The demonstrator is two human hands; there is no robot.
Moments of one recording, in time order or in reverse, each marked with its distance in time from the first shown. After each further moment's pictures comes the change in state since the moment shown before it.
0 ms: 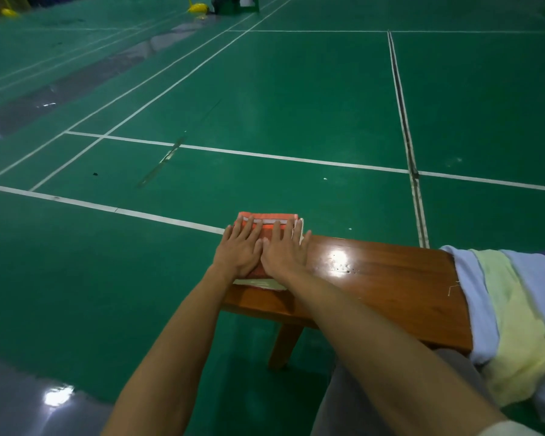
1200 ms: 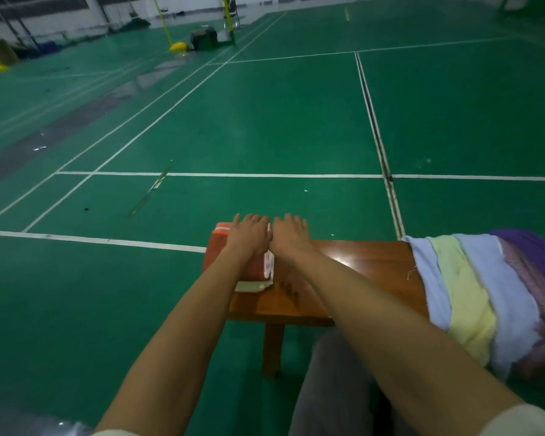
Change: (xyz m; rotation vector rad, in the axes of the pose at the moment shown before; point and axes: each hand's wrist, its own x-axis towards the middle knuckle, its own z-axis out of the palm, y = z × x) left_hand 0.012 0.114 -0.081 0.196 0.045 0.072; right_hand -0.029 0.068 -0.099 -0.013 0.082 -0.061
